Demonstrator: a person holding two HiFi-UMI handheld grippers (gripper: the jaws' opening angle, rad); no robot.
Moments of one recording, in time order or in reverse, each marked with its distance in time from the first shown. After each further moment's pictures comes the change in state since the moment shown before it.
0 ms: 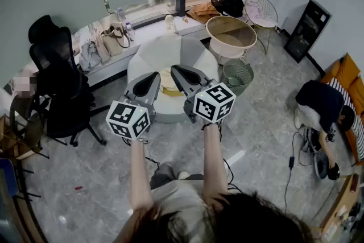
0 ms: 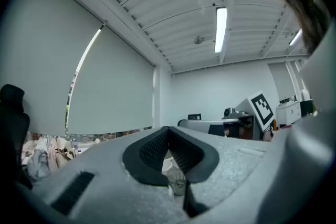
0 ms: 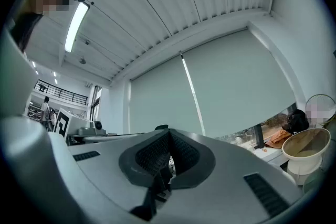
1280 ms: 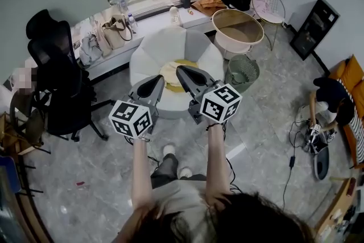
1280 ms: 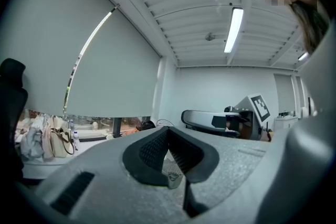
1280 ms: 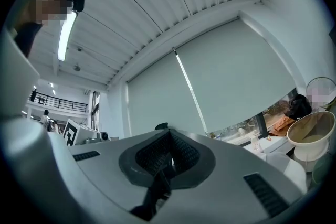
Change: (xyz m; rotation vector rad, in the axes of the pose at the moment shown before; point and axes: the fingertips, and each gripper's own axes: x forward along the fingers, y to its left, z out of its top) left arm 0.028 0.043 -0.042 -0.141 0.081 -0.018; right arm 0.032 -0.037 -0.019 0.100 0.020 0.009
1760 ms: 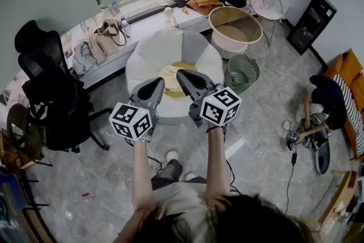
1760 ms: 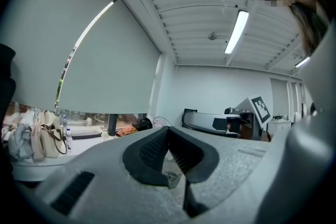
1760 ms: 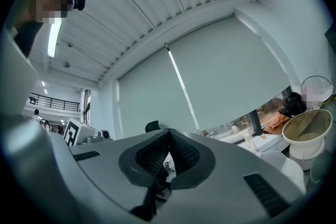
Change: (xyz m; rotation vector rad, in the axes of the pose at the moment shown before) left arm 0.050 0.071 -0.010 -0.038 0.032 -0.068; right arm 0.060 -0.056 -0.018 0.018 0.027 -0.075
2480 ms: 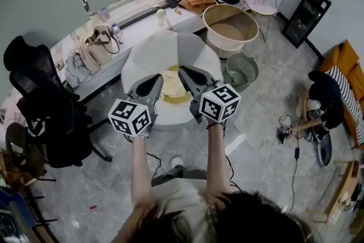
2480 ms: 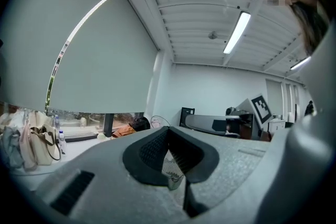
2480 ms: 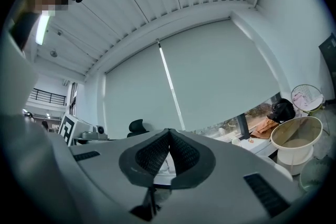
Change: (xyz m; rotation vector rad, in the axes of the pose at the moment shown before) left arm 0.058 0.069 0.004 -0.001 0.018 -0.067; right arm 0.055 -0.069 0.000 -0.033 0.013 -0.129
